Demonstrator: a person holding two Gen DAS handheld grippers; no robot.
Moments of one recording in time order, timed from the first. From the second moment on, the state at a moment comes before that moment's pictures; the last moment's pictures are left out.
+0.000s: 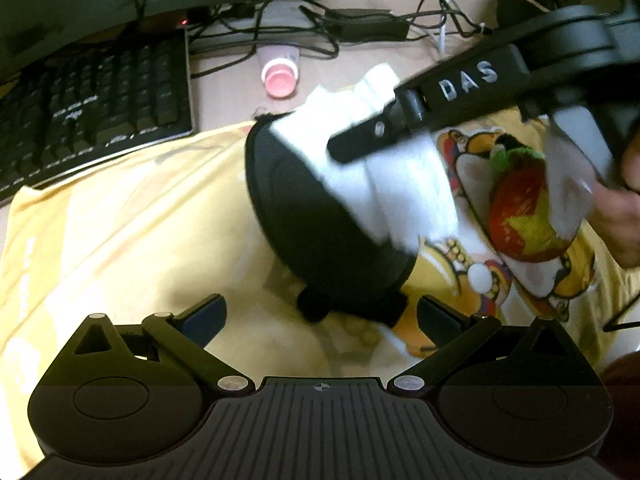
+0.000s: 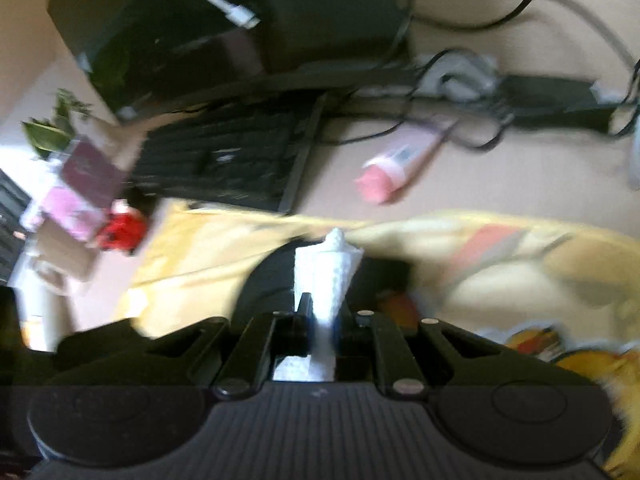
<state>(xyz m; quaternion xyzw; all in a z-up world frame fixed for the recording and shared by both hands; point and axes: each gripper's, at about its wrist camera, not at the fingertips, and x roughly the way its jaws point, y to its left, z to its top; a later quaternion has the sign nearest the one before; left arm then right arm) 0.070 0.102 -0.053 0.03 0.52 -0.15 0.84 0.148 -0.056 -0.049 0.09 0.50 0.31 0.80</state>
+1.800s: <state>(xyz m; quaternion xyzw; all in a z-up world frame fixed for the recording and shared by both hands) 0.062 0.109 -0.051 0.04 0.50 -0.15 0.85 0.140 -0.004 -0.046 -0.04 0.46 0.33 0.82</state>
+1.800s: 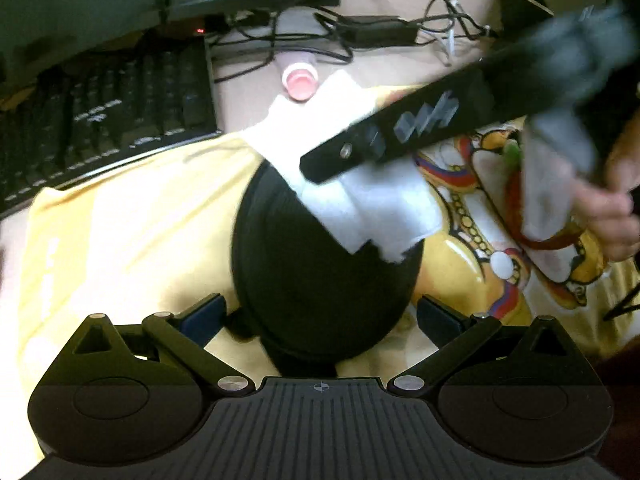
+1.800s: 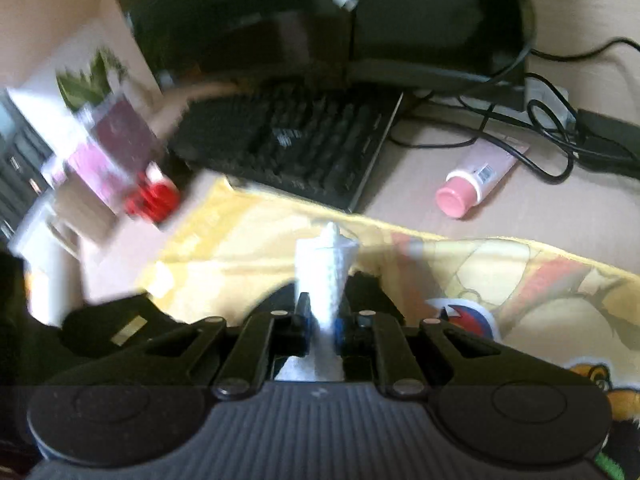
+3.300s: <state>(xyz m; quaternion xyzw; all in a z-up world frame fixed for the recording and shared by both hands) 0.059 0.106 -0.028 0.07 0.45 -0.20 0.87 0.130 -0.070 -0.034 -0.02 0.48 0.27 0.83</state>
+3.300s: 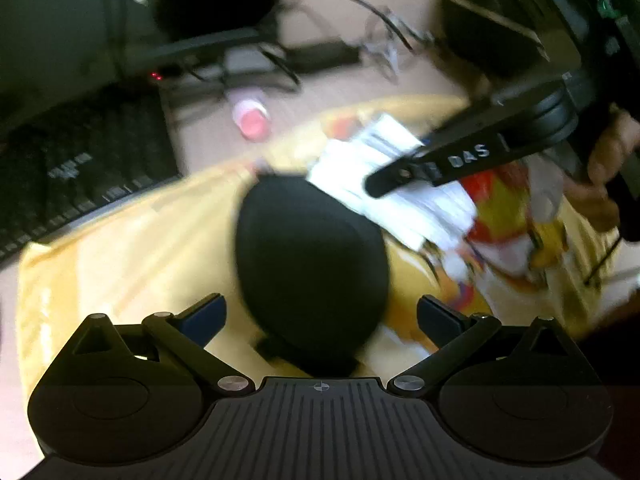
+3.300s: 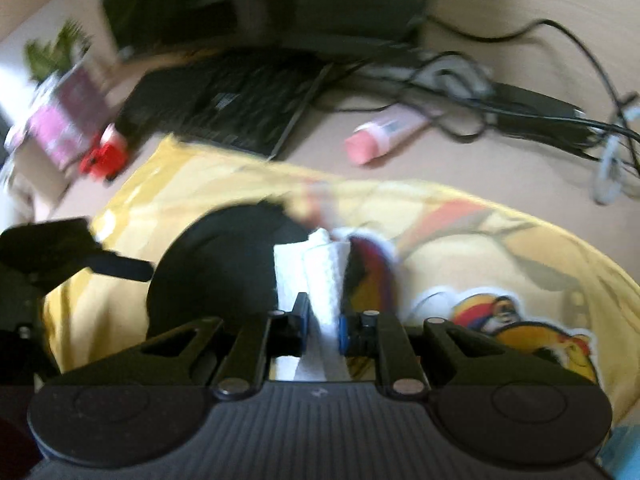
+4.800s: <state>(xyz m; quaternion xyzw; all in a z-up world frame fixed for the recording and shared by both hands) 0.057 0.131 -0.020 -0.04 0.42 -0.13 0.90 0.088 -0.068 -0.041 -0.07 0.48 0.27 0.83</state>
